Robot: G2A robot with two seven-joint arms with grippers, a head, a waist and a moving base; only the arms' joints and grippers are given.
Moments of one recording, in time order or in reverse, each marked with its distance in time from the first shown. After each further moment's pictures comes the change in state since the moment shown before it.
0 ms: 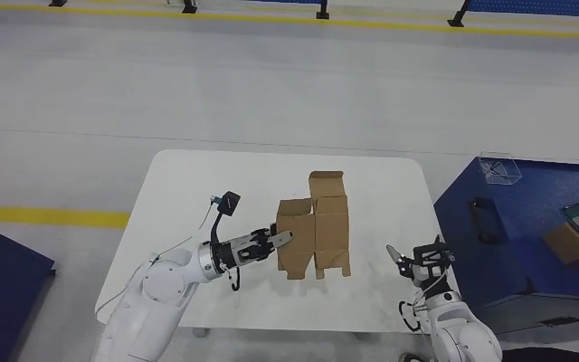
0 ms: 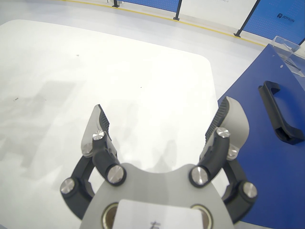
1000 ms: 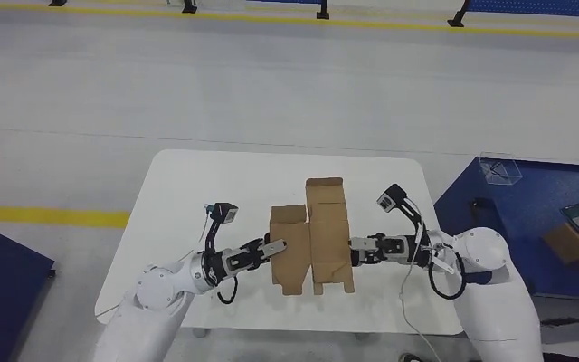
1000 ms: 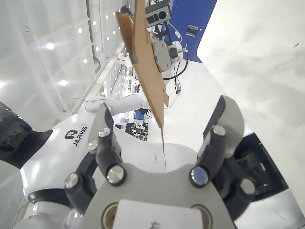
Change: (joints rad) left arm 0.054 0.025 -0.005 -0.010 -0.306 0.067 -0.139; right arm 0.562 0.056 -0.109 0.217 1.655 0.032 1.391
